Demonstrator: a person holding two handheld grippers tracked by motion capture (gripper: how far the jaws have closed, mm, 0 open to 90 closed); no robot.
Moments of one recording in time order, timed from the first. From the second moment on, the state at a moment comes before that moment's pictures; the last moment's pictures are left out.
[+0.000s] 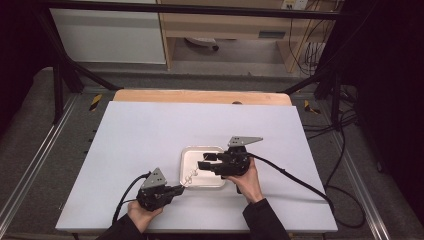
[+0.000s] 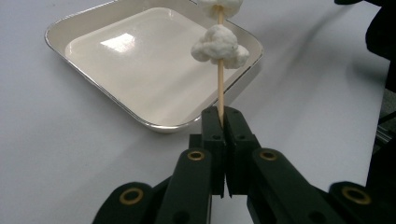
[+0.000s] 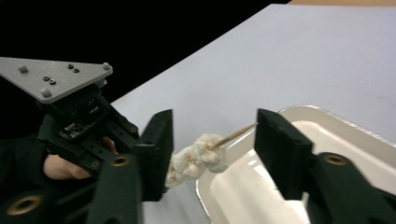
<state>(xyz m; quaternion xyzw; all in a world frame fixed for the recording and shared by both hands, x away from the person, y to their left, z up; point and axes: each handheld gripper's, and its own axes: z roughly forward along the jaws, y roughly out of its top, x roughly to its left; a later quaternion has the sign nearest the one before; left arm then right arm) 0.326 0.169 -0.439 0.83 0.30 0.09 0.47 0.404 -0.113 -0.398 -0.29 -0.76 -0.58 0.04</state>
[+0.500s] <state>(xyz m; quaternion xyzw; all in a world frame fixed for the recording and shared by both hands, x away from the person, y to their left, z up) 0.325 0.173 -0.438 0.82 0.31 0.08 0.47 0.396 -0.146 -0.400 -0.31 -0.80 -0.51 -0.04</state>
